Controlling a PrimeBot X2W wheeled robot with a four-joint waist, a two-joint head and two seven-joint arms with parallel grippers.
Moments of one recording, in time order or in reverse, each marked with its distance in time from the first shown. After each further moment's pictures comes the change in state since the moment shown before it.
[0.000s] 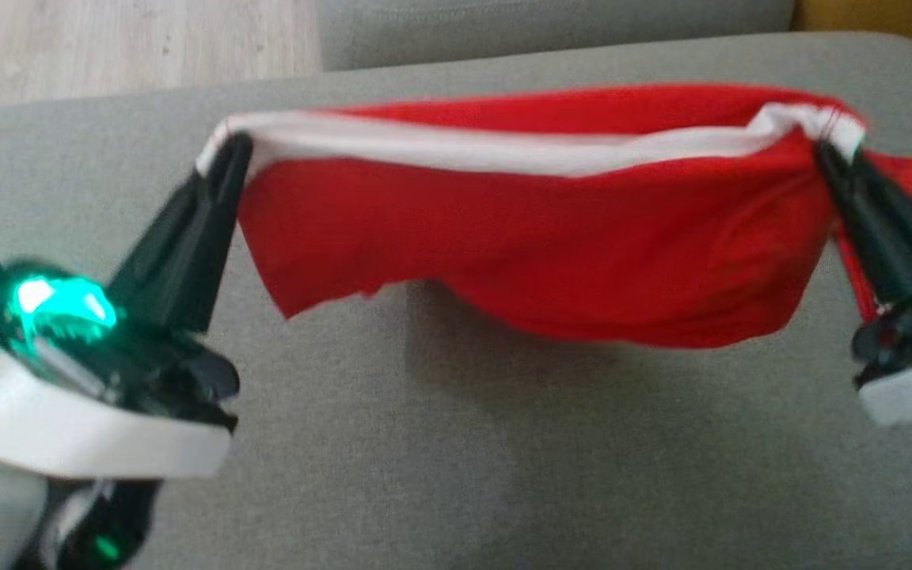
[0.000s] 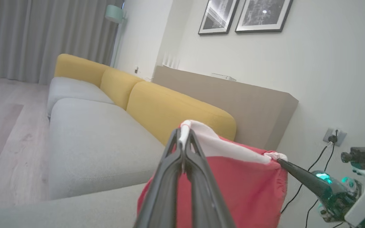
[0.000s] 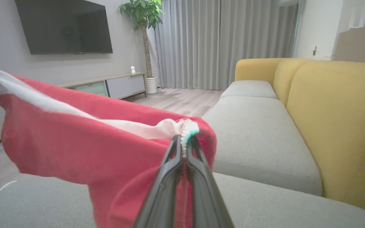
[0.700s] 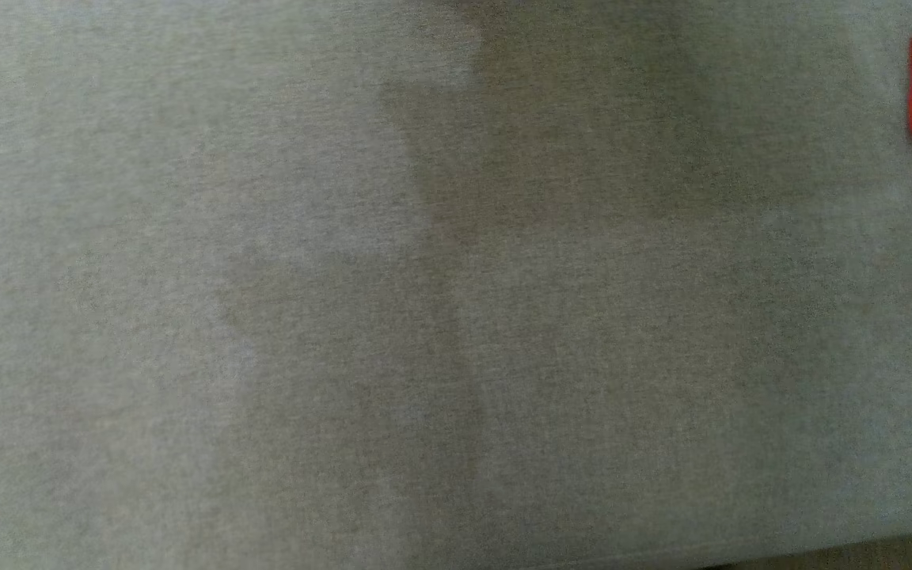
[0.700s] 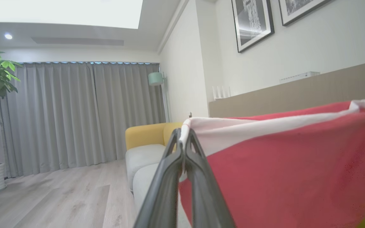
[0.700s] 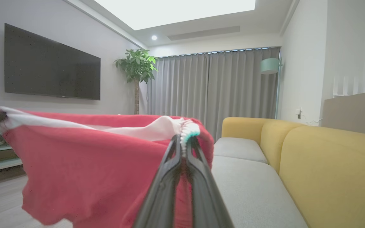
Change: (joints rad) left arm -0.947 -0.129 -0.042 0.853 0.399 -0.147 -0.205; right arm -1.140 0.077 0.320 0.838 -0.028 0.000 -0.439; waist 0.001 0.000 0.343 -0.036
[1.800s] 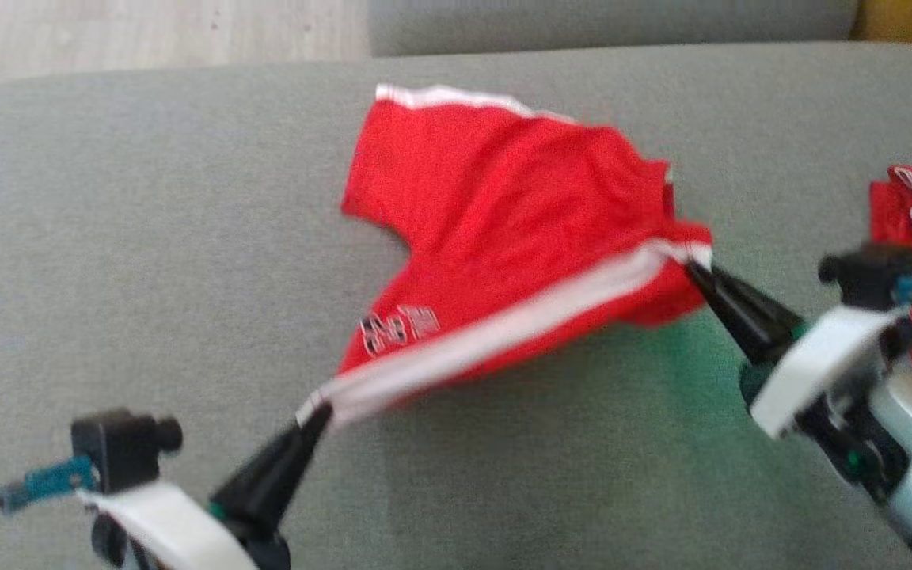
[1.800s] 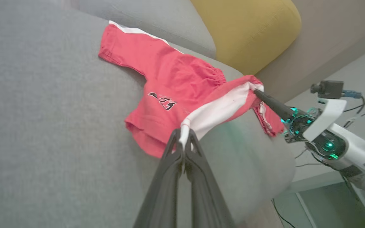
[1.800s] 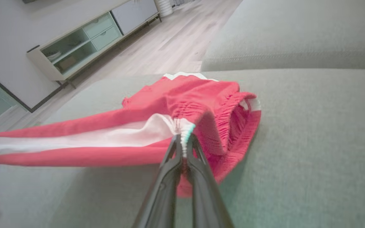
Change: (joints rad) left arm 1.210 0.210 -0.140 -0.667 -0.544 0.146 0.280; right arm 0.804 -0.269 0.353 -0.072 0.400 0.000 0.072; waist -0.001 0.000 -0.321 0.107
